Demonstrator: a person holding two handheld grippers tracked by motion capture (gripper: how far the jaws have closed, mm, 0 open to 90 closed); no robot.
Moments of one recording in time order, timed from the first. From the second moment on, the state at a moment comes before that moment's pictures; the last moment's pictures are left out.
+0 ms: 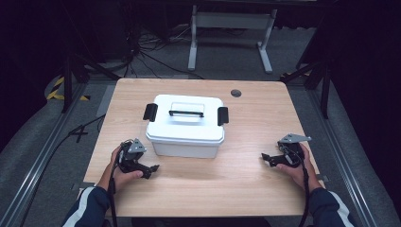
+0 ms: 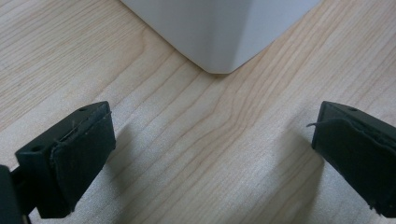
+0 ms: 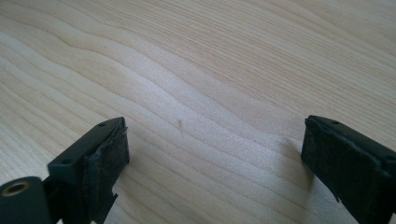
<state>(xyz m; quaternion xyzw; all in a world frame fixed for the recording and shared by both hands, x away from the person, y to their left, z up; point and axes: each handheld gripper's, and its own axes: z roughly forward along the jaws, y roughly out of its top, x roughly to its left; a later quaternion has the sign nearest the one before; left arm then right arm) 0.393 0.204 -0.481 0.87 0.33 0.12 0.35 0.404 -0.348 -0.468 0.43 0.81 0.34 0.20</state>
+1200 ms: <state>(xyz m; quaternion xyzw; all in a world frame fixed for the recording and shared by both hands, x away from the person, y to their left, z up) 0.392 0.207 -0.482 0.87 0.33 0.13 0.35 0.388 -0.322 -0.408 0.33 0.87 0.34 0.18</state>
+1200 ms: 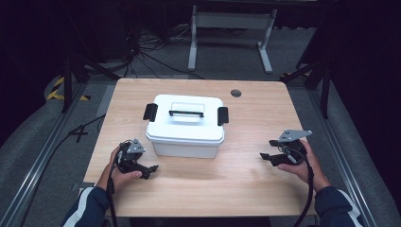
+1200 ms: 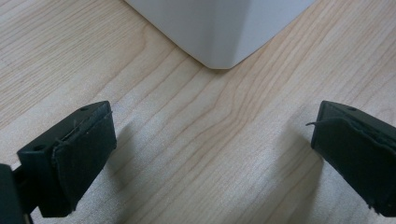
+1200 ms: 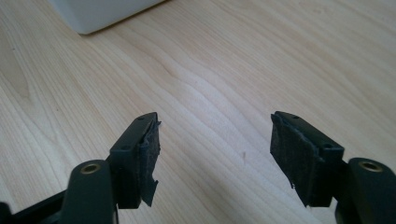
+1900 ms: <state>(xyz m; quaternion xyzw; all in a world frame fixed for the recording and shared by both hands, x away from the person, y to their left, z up) 0.392 0.207 -0.481 0.87 0.33 0.13 0.35 0.410 -0.273 -0.307 0.24 0.89 0.34 0.19</state>
